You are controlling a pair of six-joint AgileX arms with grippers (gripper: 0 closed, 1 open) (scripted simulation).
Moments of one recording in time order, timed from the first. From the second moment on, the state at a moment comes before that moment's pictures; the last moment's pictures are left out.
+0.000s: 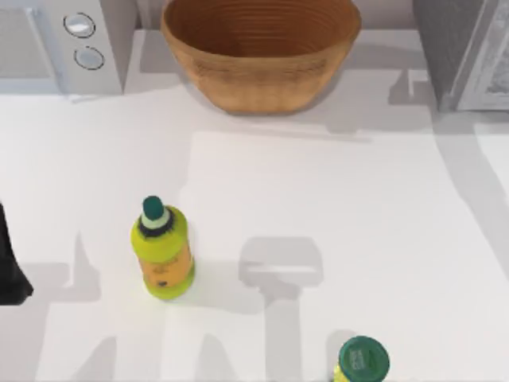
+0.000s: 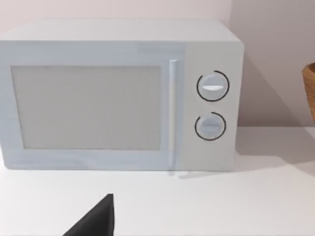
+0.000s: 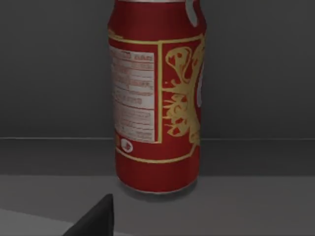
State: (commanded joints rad) left arm 0.00 0.00 0.00 0.00 0.00 0.00; right arm 0.18 1.33 1.74 -0.41 0.20 0.01
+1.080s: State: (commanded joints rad) left arm 0.00 0.00 0.00 0.00 0.00 0.00; right arm 0.22 1.67 2.04 -0.36 0.25 0.01
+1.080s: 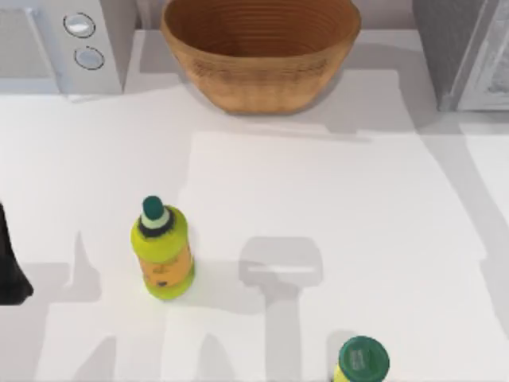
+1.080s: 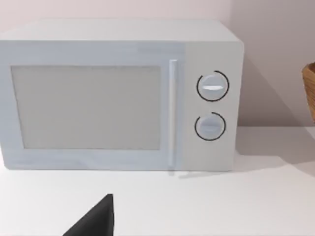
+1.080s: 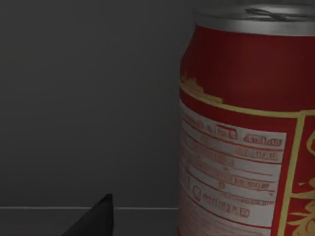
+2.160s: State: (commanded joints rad) left arm 0.00 0.00 0.00 0.00 0.00 0.00; right arm 0.19 1.86 2.27 -0.40 0.22 0.01
